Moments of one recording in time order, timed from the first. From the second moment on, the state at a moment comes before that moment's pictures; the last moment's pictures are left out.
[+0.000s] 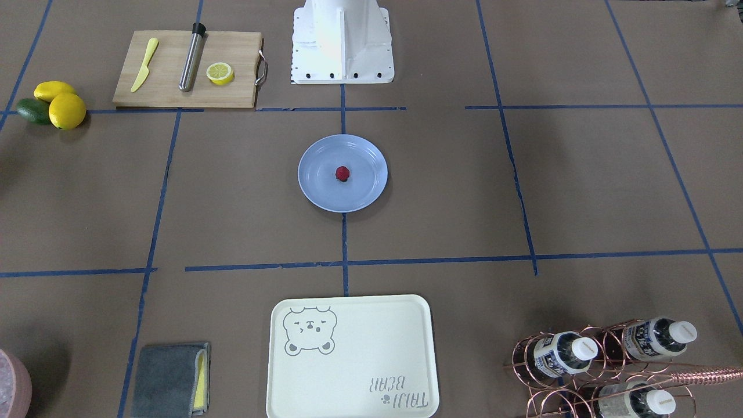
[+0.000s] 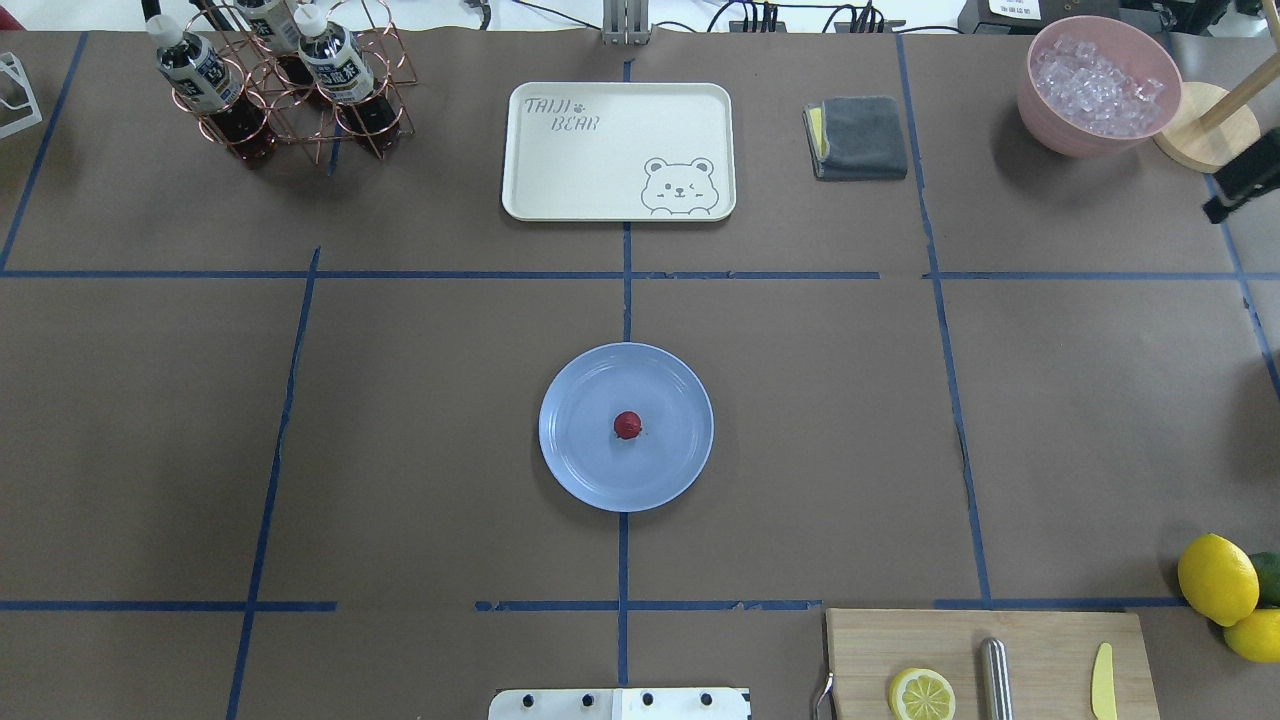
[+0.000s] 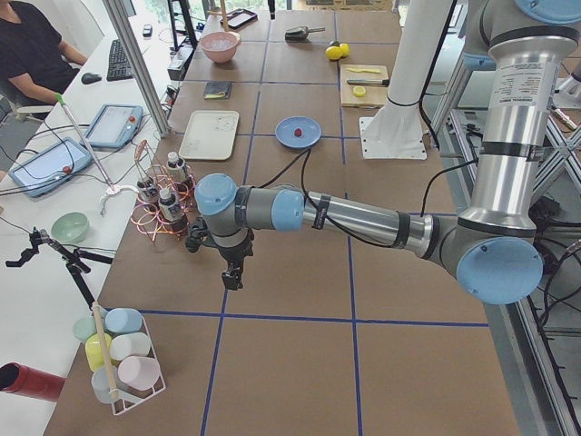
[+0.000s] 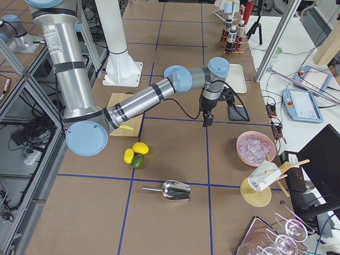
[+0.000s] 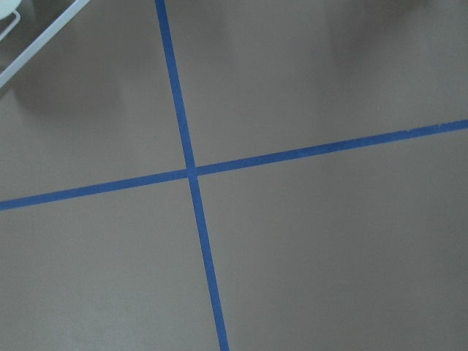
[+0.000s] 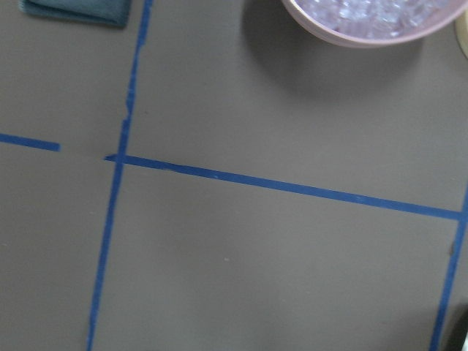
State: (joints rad) left arm -1.49 -1.65 -1.69 -1.40 -2.35 0.10; right arm 1.37 -1.39 1.86 -1.90 2.35 0.07
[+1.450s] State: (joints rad) left arm -1.50 -1.60 -1.68 -1.43 -2.35 0.10; right arm 1.67 -1.55 1.54 -1.63 2.39 -0.23
